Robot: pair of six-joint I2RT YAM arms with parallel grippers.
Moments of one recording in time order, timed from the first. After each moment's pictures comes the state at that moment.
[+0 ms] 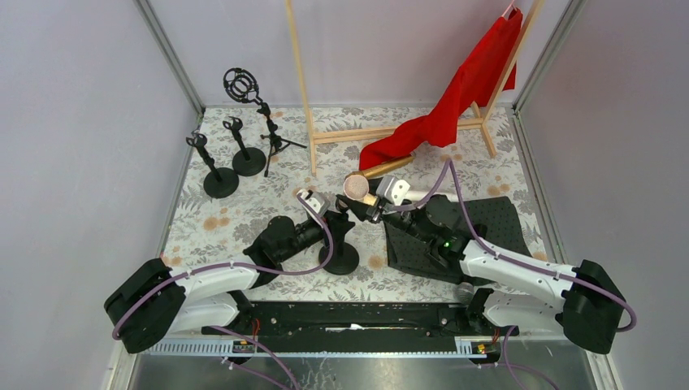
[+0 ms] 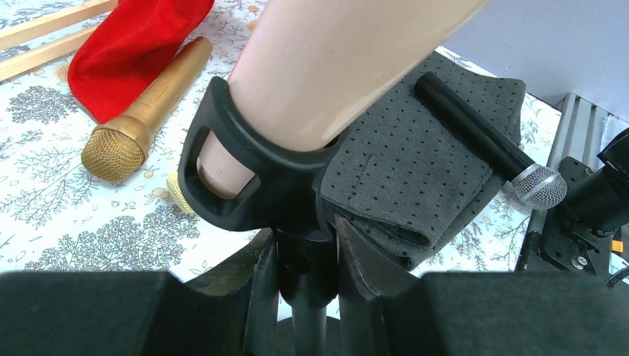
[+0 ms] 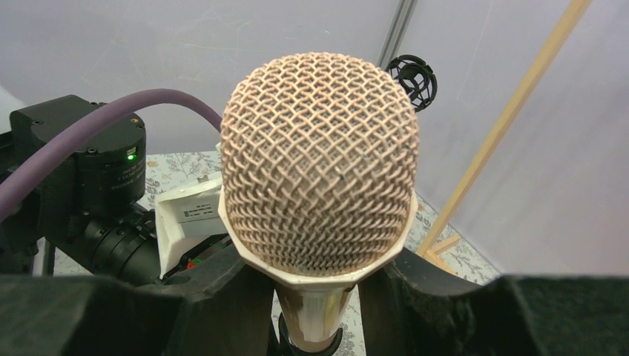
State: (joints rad) left arm -0.84 1.12 0.30 0.77 0.15 -0.21; right arm 0.94 1.13 0.63 0.70 -0.17 -0.23
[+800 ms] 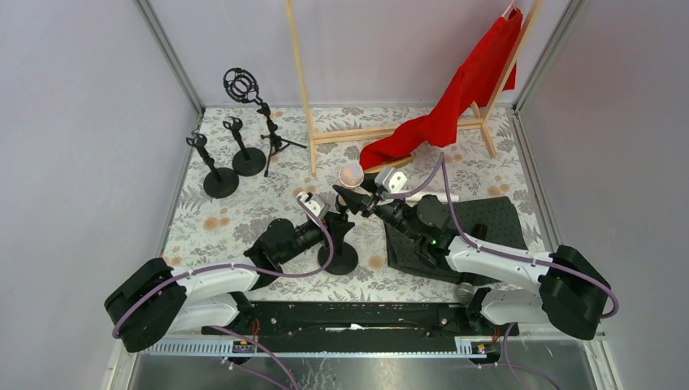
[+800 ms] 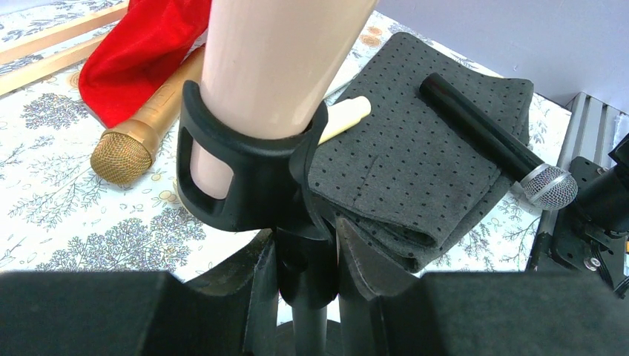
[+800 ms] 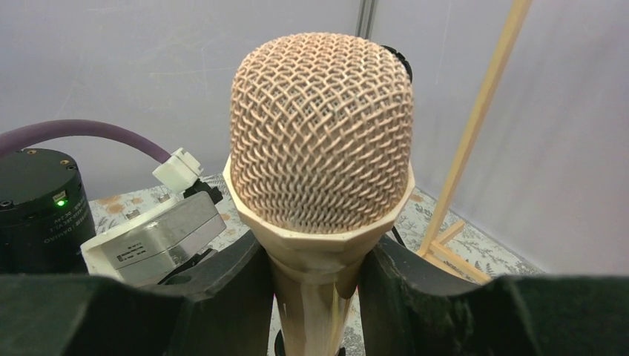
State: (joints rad) left arm -0.85 1.13 0.28 0.80 0.12 -0.19; right arm 0.94 1.26 0.63 0.88 -0.04 -0.11
